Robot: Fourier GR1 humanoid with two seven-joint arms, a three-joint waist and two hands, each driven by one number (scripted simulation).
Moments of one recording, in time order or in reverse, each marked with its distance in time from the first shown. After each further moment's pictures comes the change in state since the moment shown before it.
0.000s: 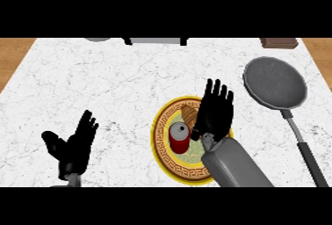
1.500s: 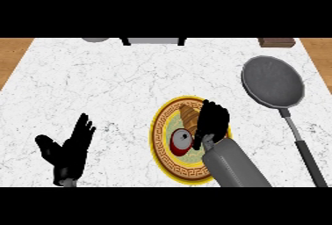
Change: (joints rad) left arm 0.047 -0.008 0.018 -0.063 -0.017 -0.016 0.042; right arm 0.008 0.001 -0.012 0.197 -0.139 0.013 -0.053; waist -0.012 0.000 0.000
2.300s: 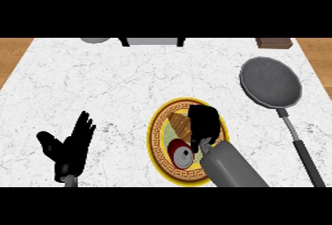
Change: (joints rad) left arm -0.028 -0.012 0.022 0.024 -0.014 -0.006 0.006; right arm 0.001 -0.008 0.061 0.026 0.010 -0.025 -0.261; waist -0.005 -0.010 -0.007
